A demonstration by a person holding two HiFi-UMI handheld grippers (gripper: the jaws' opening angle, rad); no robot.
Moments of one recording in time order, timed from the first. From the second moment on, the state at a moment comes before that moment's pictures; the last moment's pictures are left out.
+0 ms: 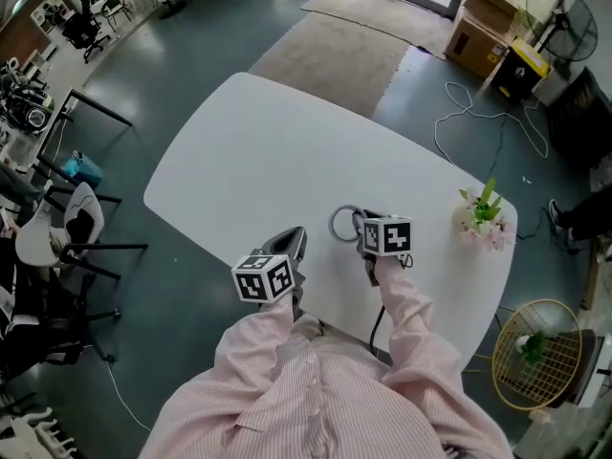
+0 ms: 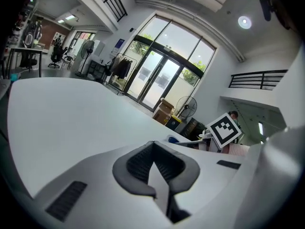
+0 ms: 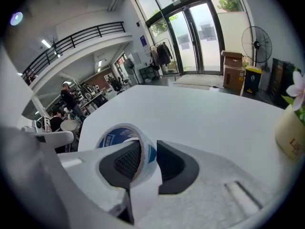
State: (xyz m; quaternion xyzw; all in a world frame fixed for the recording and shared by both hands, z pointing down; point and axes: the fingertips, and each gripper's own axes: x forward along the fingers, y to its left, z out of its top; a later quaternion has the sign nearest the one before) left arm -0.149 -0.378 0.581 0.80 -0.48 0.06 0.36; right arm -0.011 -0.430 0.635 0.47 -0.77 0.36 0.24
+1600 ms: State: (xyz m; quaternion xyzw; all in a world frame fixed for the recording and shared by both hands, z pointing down) left arm -0.179 -0.359 0.407 0.84 -0.52 -0.02 0.11; right arm -0.008 -0.387 0.408 0.45 -0.88 0.14 -0.08
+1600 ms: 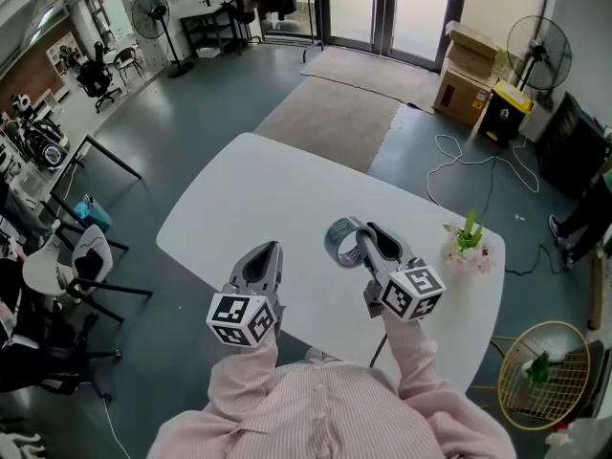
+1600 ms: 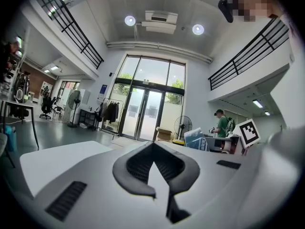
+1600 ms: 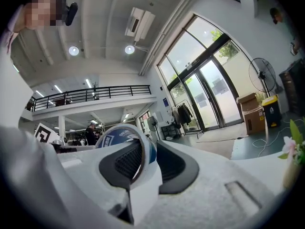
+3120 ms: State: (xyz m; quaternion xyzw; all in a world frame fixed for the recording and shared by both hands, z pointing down) left arm -0.200 -0.347 0.402 0.83 -0.55 0.00 0.09; right arm 0.015 -0.376 0.401 0.49 -0.86 0.11 -0.07
